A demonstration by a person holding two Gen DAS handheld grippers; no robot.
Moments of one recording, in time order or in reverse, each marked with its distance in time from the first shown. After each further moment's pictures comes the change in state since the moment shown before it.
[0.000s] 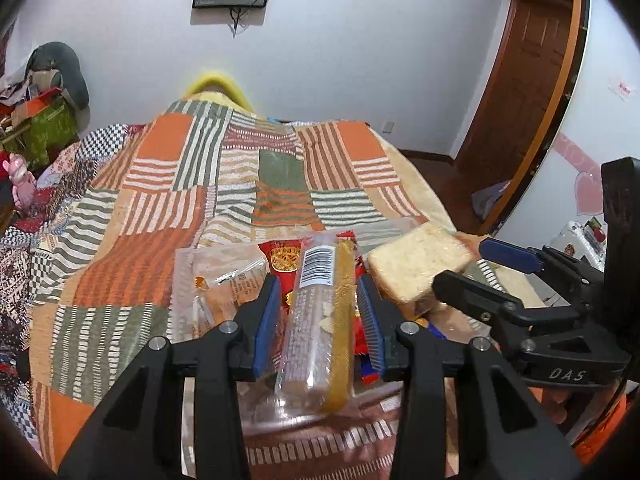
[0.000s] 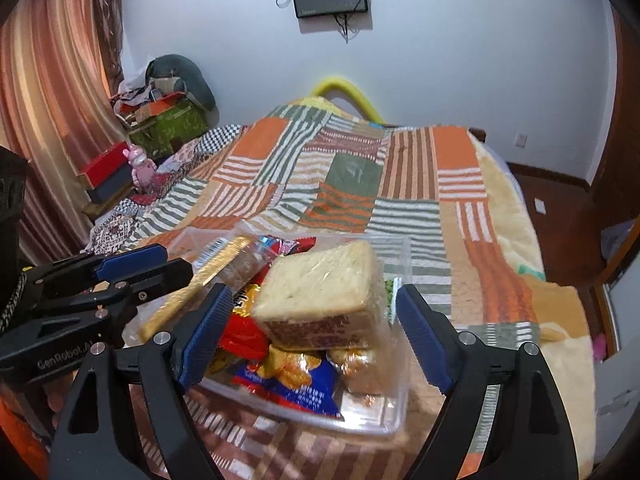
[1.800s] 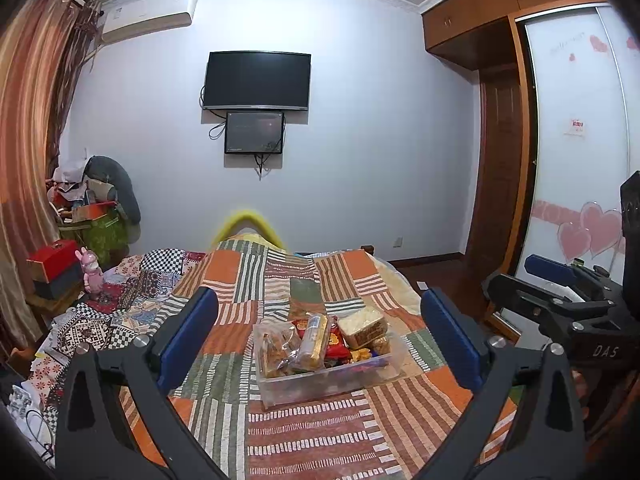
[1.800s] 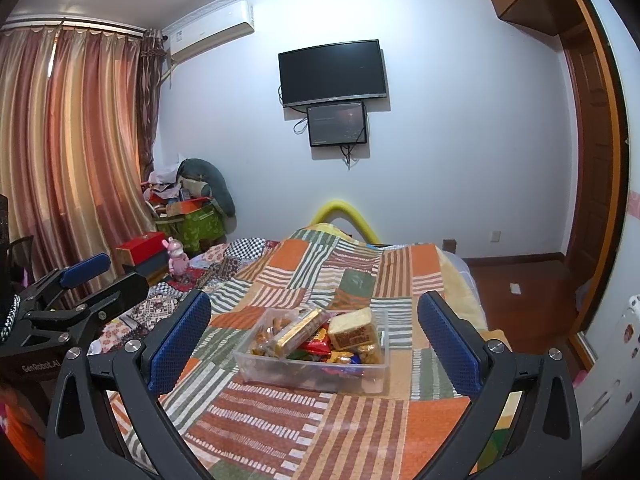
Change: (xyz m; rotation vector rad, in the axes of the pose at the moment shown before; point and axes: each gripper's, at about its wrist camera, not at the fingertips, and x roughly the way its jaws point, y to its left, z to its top) left arm -0.268 -0.067 -0.062 0.097 -0.476 0.120; right arm -0.216 0.065 -0.039 -0.027 -0.425 -0.030
